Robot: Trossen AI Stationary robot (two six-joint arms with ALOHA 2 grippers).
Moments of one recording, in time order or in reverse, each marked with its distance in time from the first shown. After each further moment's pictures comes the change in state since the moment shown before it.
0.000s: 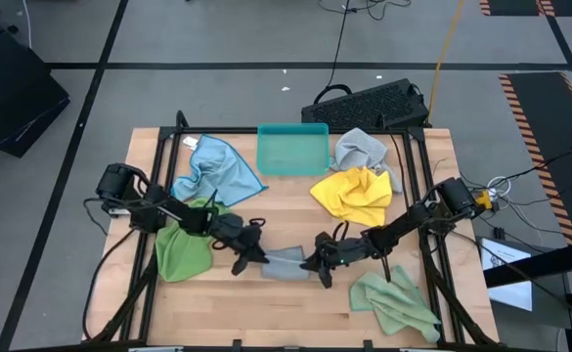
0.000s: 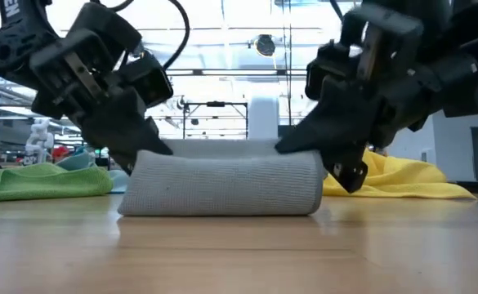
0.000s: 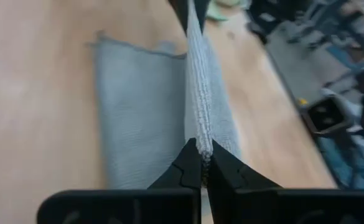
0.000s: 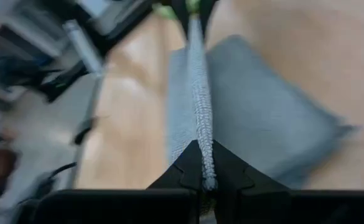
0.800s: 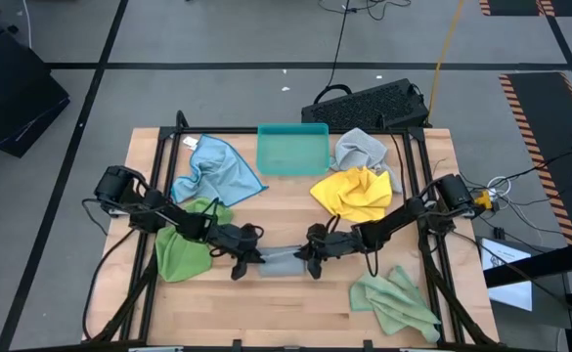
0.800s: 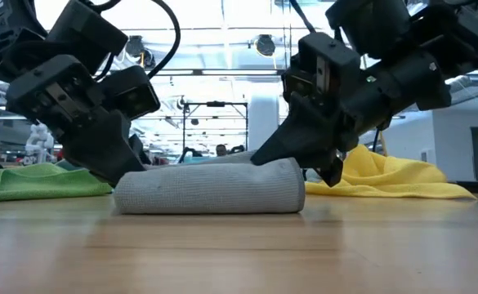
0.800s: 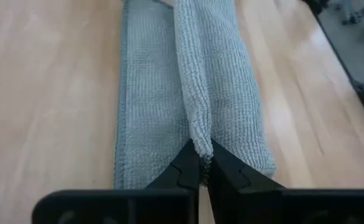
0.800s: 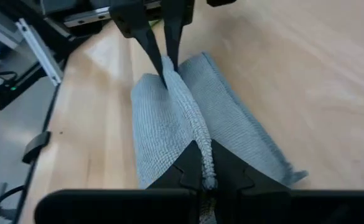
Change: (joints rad) left arm -0.082 0.000 -0.014 -0.121 -0.206 -0.006; right arm -0.089 0.000 0.096 -0.197 0.057 -0.062
